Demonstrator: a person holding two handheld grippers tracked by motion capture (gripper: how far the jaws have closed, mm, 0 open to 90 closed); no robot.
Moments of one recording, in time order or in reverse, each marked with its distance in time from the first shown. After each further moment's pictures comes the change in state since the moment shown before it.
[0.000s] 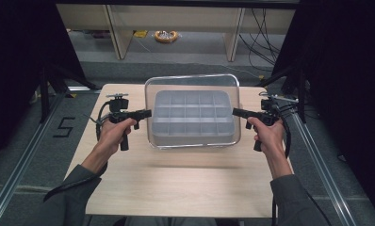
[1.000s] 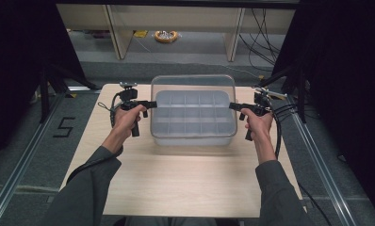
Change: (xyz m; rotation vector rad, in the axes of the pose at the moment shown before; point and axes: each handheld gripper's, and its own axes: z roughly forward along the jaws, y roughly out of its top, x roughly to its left) left arm 0.019 0.024 0.058 0.046 0.098 -0.090; right arm -0.030 0.014 0.050 0.030 -0.065 0.144
